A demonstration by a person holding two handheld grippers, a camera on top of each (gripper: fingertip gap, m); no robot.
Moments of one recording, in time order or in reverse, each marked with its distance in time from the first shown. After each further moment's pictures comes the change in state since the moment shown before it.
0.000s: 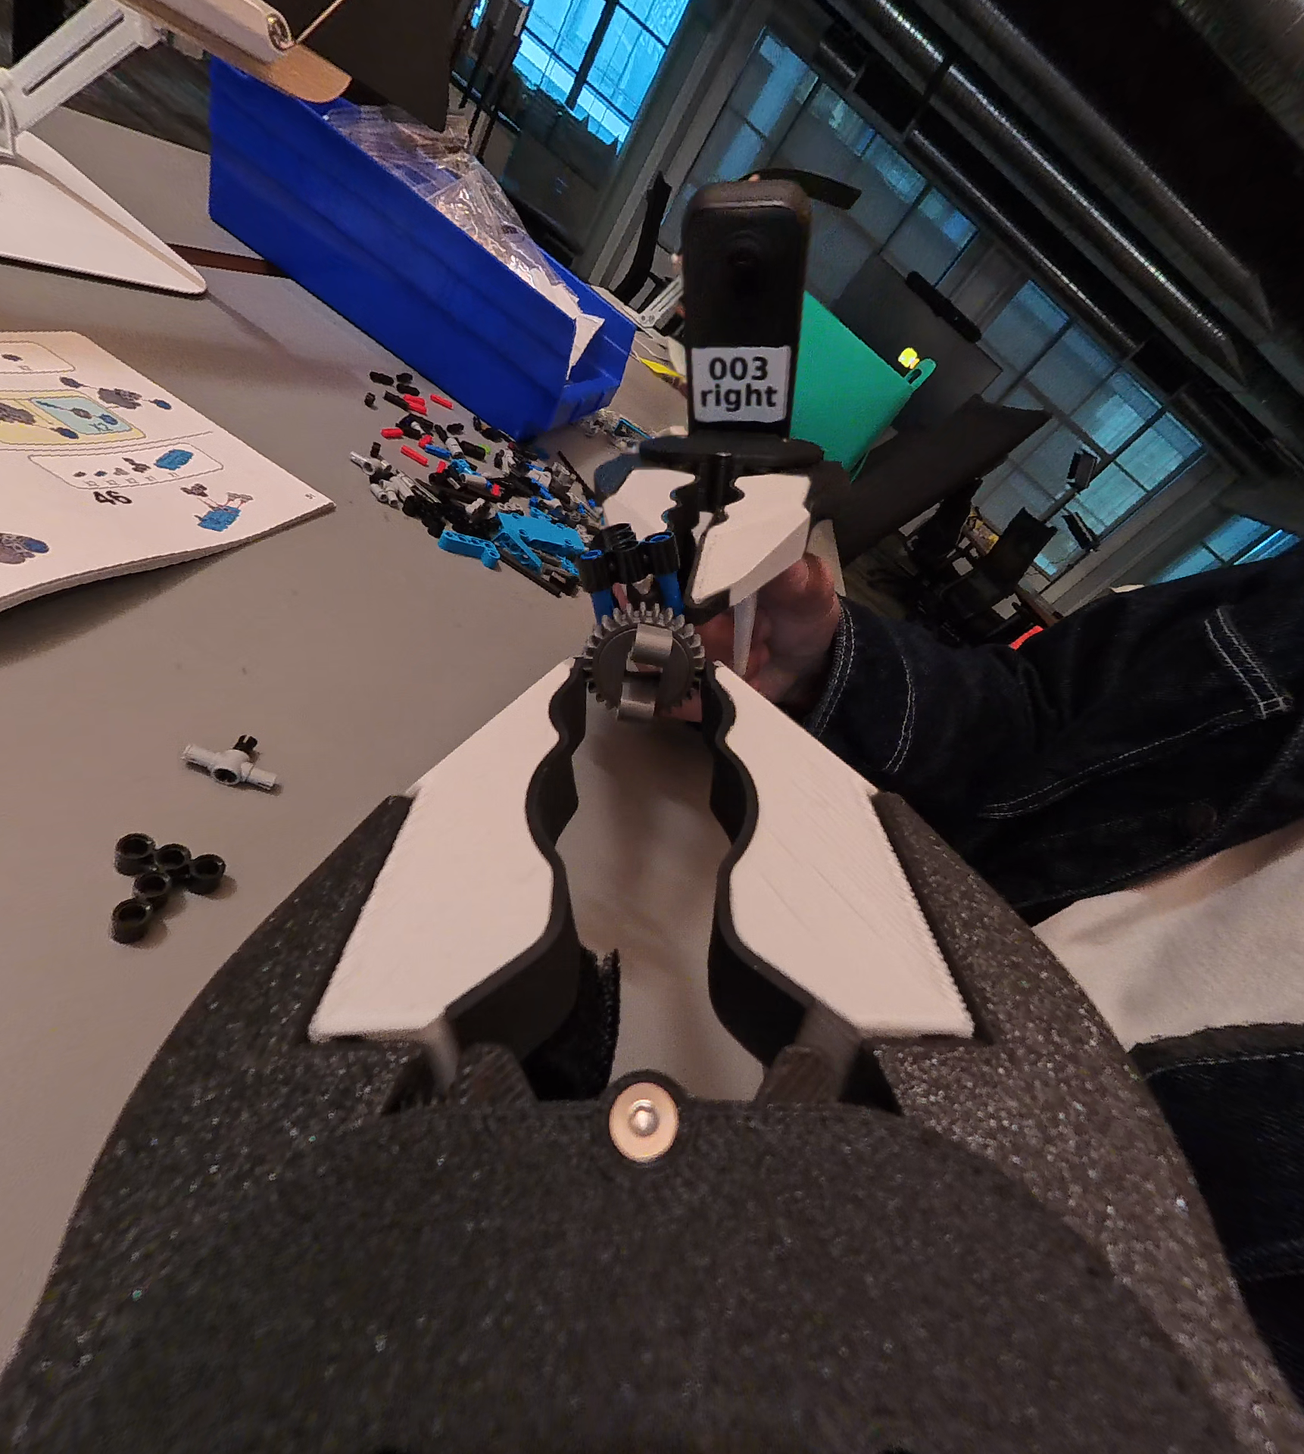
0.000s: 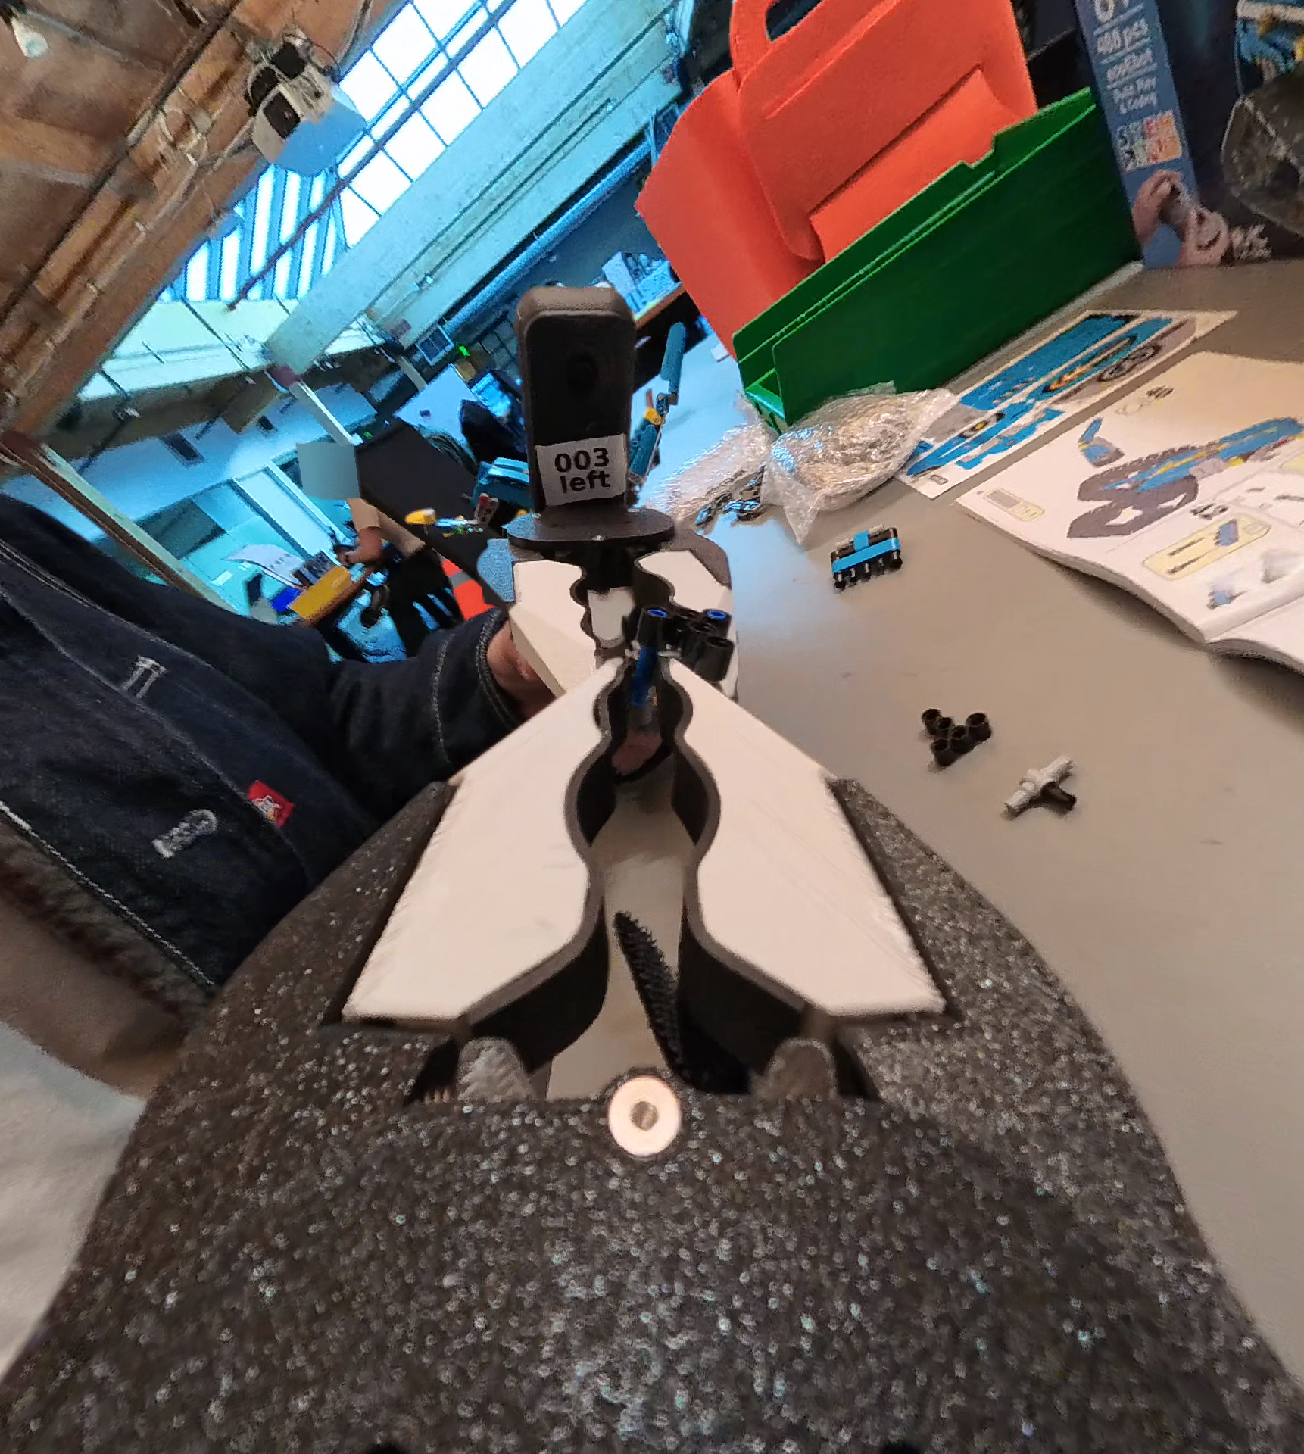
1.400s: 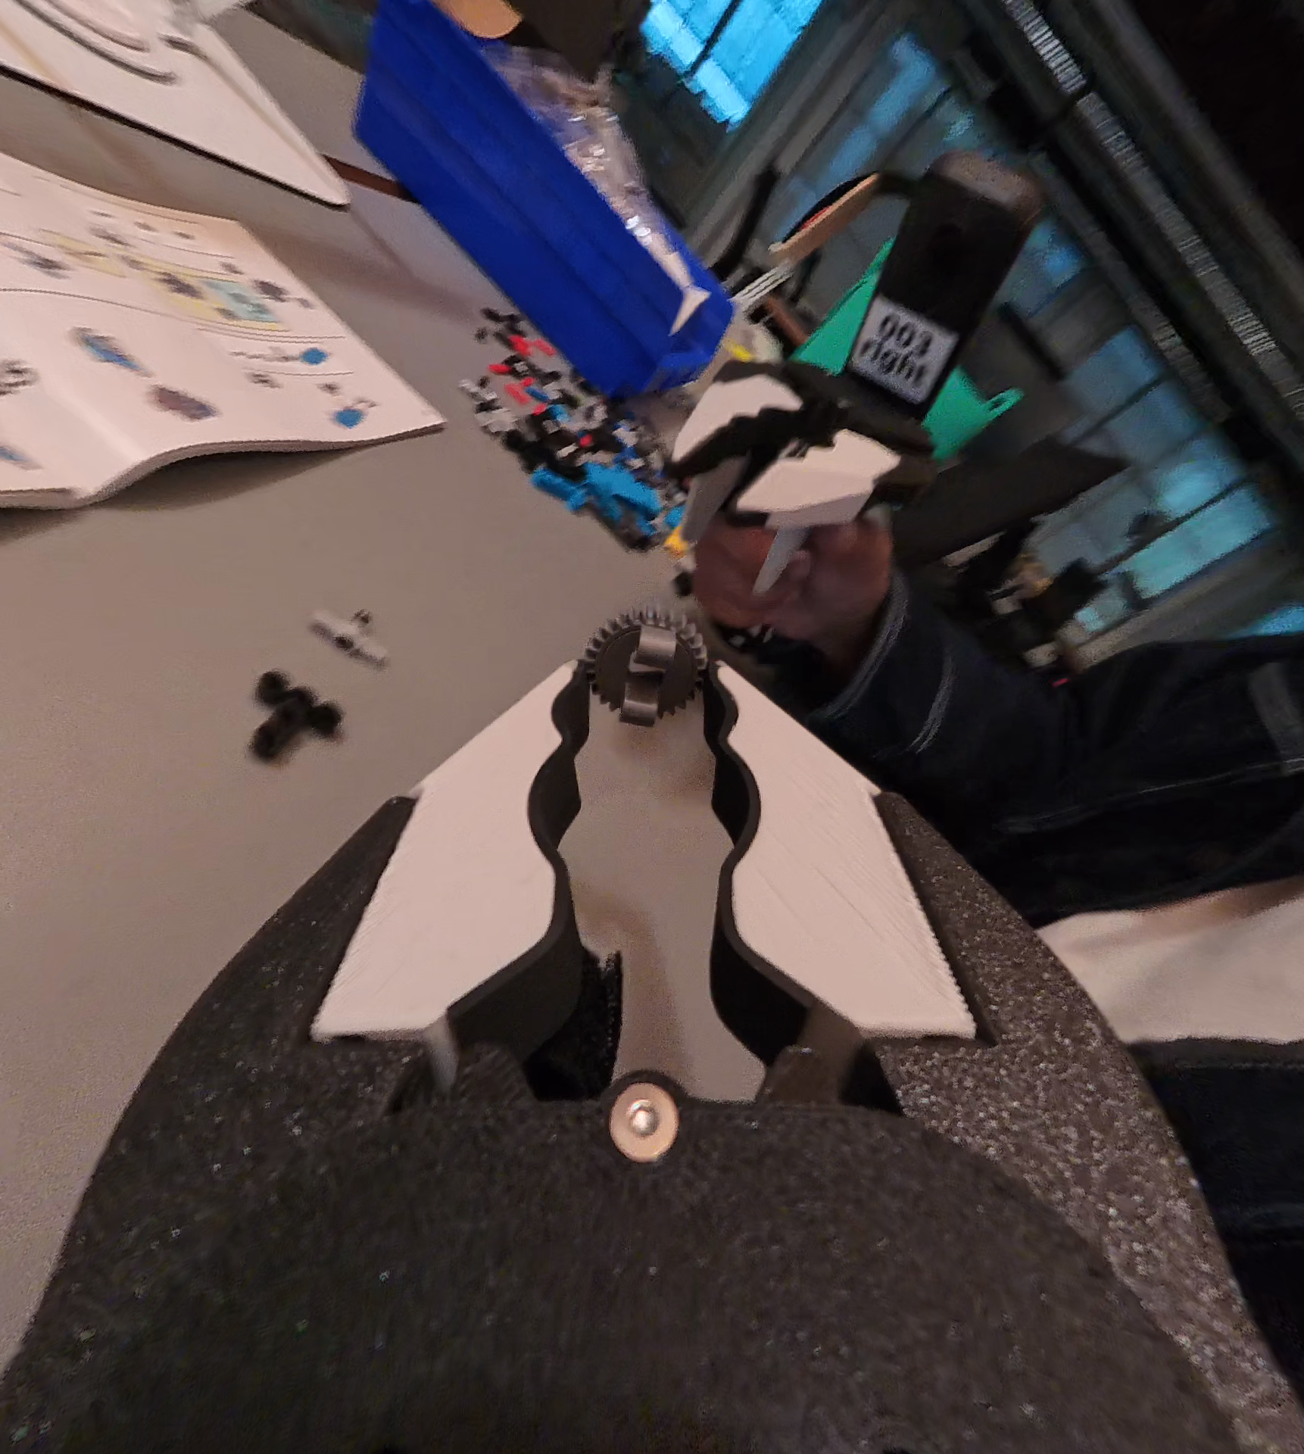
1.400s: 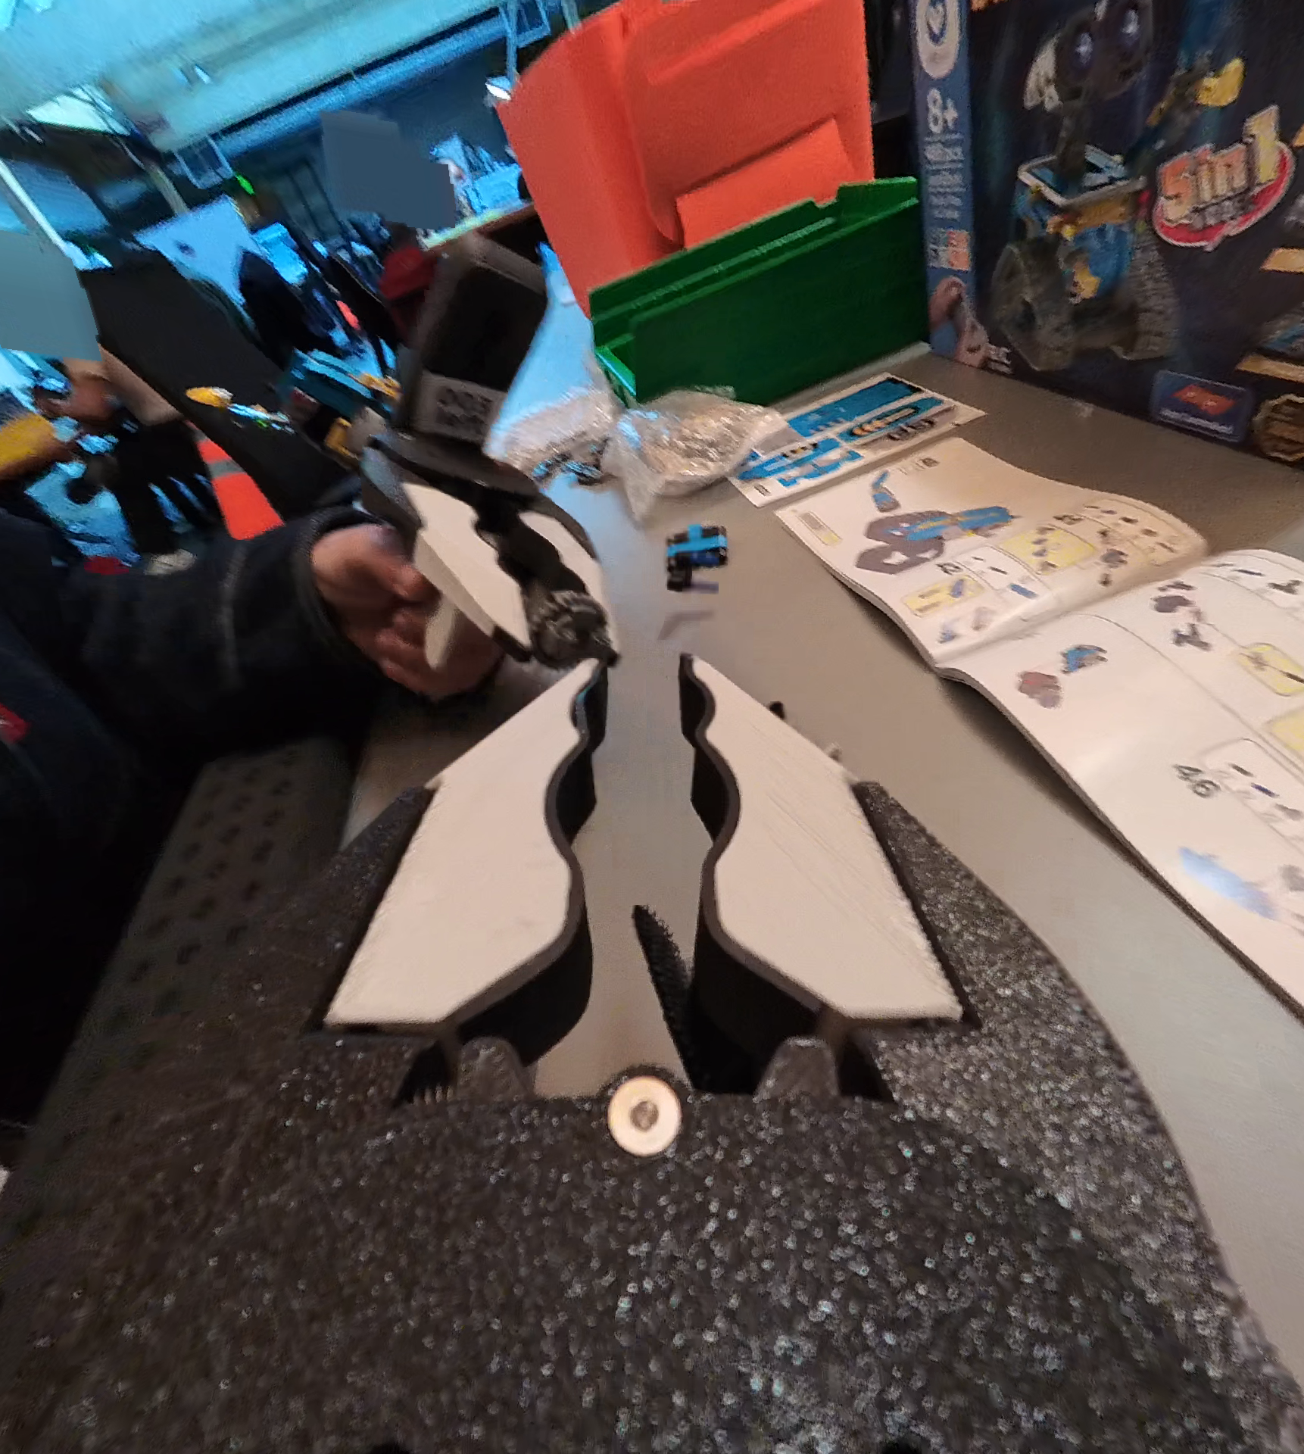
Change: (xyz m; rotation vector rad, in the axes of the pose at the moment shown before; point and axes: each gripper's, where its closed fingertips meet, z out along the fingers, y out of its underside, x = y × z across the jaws) left arm -0.023 0.009 -0.027 -0.022 -0.107 -0.137; right arm 0.029 -0.006 -0.021 -0.070 0.226 -0.275
